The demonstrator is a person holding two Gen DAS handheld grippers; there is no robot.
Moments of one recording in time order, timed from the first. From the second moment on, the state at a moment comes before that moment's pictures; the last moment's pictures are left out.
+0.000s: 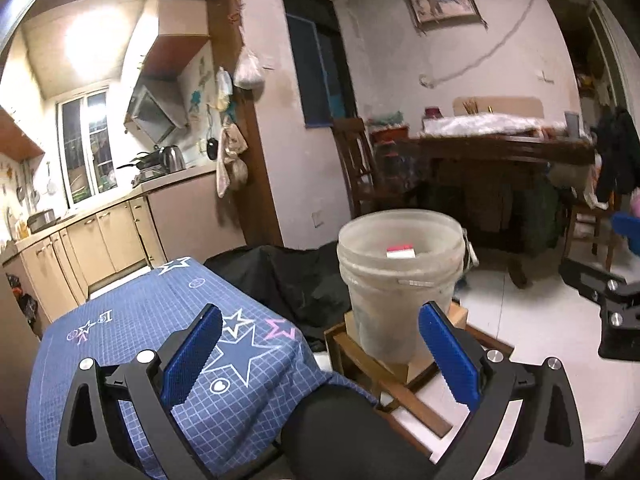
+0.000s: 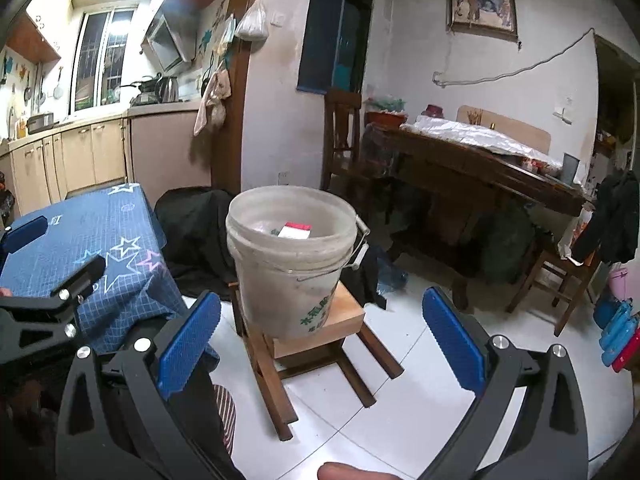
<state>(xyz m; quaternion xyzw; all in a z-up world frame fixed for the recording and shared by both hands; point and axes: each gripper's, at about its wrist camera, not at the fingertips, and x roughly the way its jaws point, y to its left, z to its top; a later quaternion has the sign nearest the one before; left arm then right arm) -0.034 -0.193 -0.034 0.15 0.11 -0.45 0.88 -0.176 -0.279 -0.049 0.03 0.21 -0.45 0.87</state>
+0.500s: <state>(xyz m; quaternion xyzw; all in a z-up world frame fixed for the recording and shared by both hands) -0.046 -0.217 -0.023 0.13 0.06 -0.50 0.85 -0.189 -0.285 -0.048 0.00 0.19 -0.49 0.85</state>
